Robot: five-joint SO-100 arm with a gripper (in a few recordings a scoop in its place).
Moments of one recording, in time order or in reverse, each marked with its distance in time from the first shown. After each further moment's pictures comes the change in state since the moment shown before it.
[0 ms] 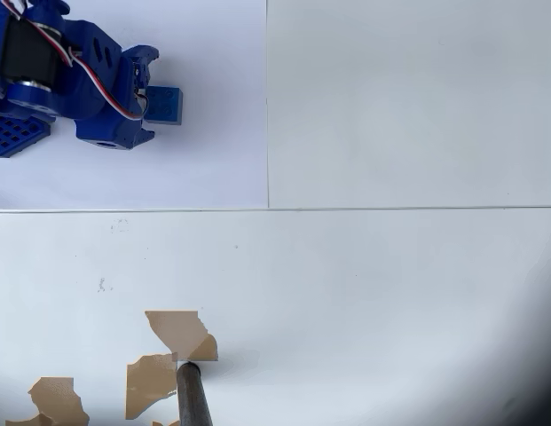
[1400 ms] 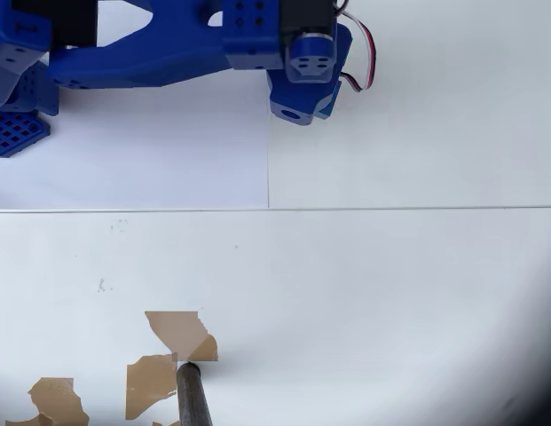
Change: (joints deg) arm -10.2 -84.6 -123.2 41.7 22.9
